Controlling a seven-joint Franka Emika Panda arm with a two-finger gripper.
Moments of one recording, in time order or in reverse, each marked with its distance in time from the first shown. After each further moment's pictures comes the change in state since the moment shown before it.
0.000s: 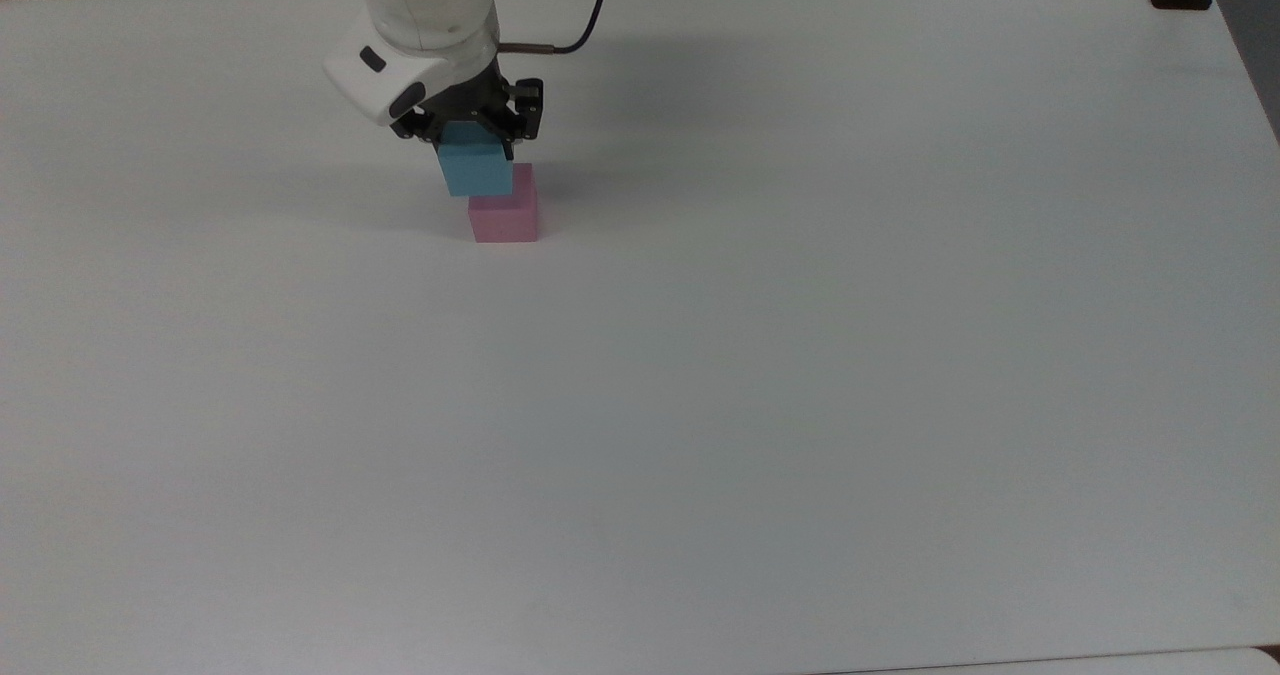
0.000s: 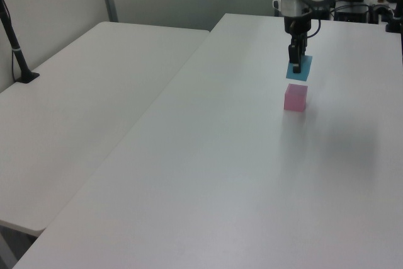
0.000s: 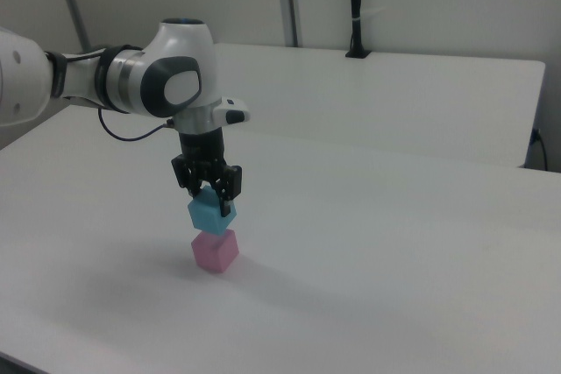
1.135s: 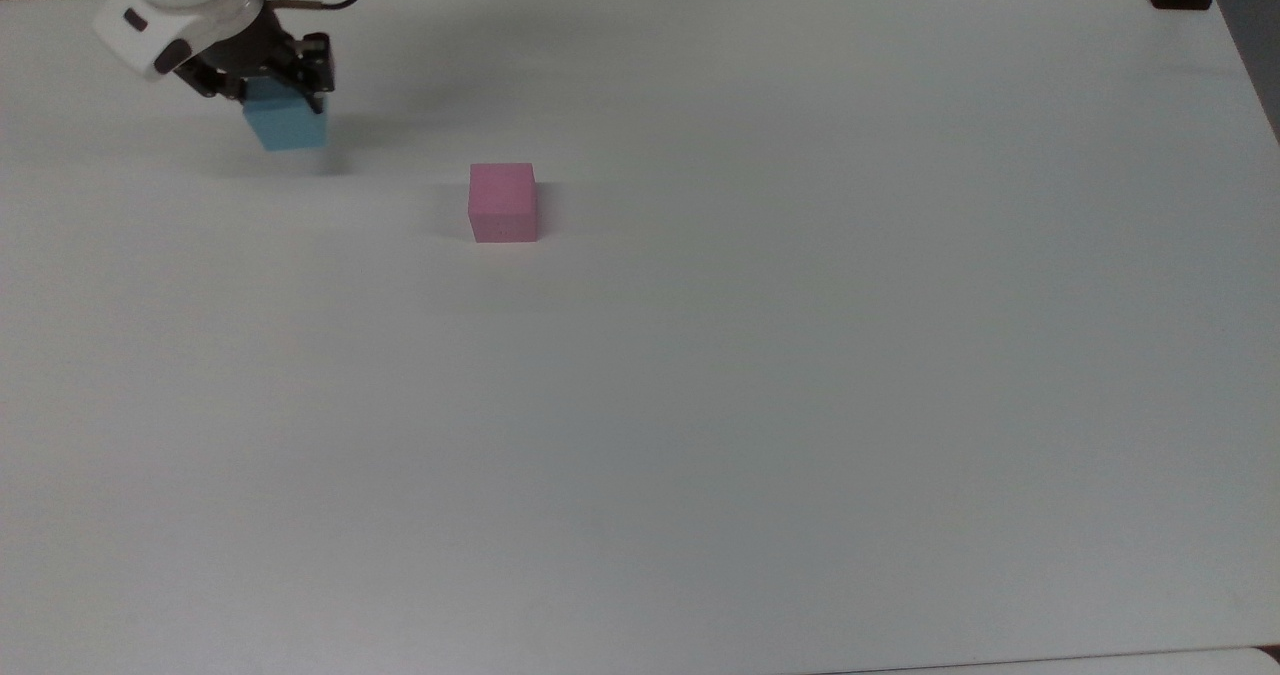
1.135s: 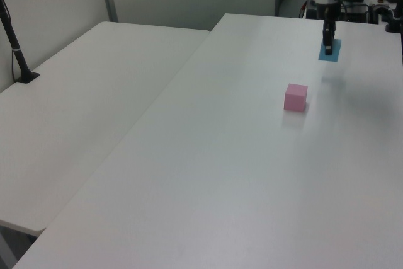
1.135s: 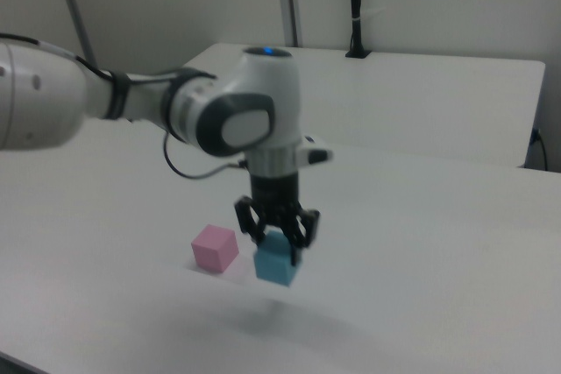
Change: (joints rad) arm -0.032 -0.017 -0.304 -0.040 -0.002 0.010 -0.396
